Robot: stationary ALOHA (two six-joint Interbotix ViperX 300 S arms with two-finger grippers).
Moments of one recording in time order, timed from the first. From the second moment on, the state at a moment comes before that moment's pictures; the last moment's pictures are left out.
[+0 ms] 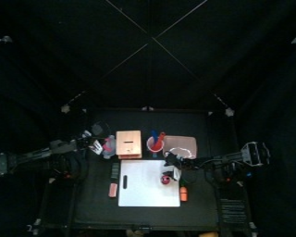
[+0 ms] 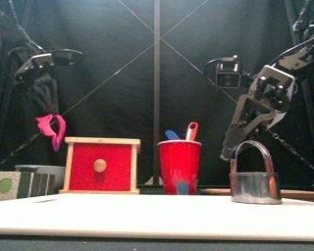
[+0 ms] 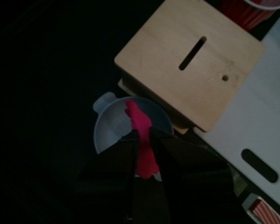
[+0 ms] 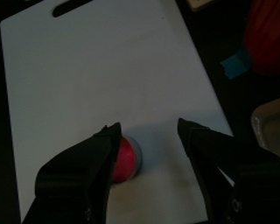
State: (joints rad) left arm 0.36 -0.75 0.92 0.29 0.75 -0.53; right arm -0.02 -0.21 0.99 0.30 -0.08 0.04
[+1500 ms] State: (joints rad) left arm 0.44 -0.62 0.99 0.29 0.59 -0.54; right arm -0.02 -0.18 0.99 0.32 -0.08 0.04
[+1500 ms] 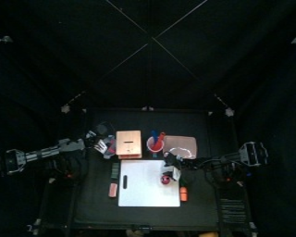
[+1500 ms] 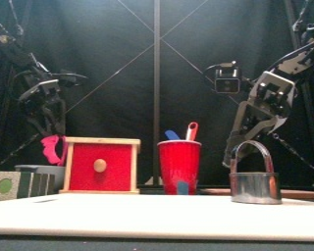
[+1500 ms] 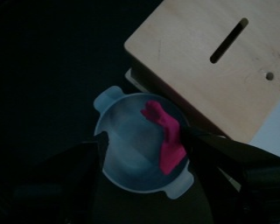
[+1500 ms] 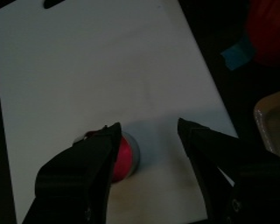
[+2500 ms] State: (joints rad) left arm 0.62 -0.79 1.22 -0.02 0.24 -0.55; right arm -0.01 -0.18 0.99 0.33 -0.08 0.04
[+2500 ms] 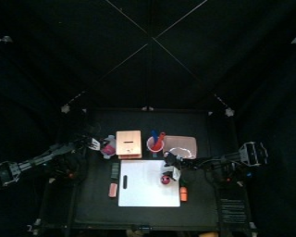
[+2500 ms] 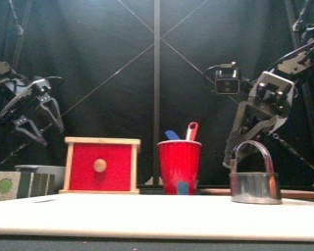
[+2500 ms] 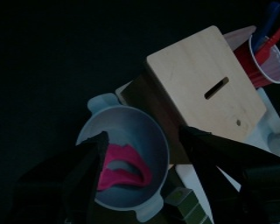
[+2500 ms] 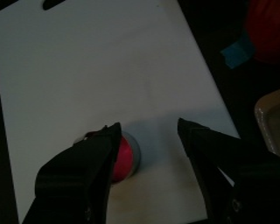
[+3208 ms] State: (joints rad) left arm 0.40 -0.79 1.21 0.21 -0.03 -0.35; right arm -0.01 -0.28 0.98 0.25 -0.21 0.04
